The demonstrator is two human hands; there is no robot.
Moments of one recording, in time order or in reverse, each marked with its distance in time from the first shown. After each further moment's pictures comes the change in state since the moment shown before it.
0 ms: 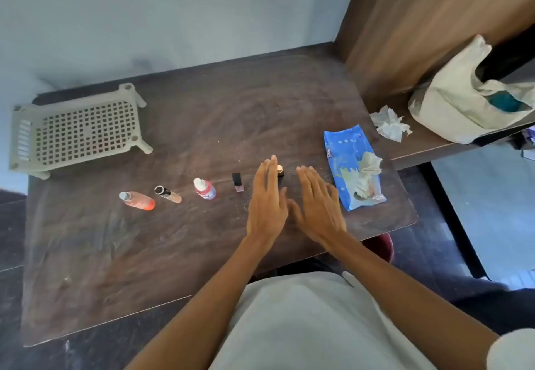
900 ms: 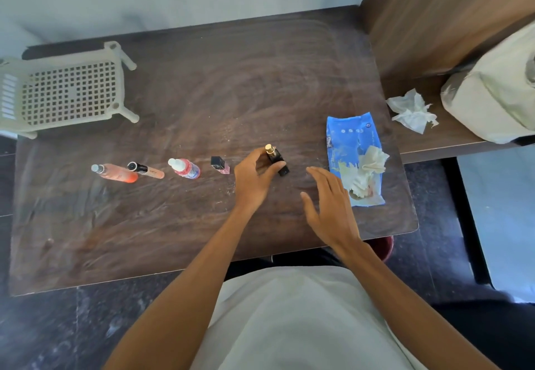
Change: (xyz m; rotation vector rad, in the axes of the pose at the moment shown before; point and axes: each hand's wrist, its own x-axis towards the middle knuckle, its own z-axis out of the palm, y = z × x) left_hand 0.044 -0.003 0.026 -0.381 0.108 -0.419; right_hand -0.004 0.060 -0.015 0.396 -0.021 0.003
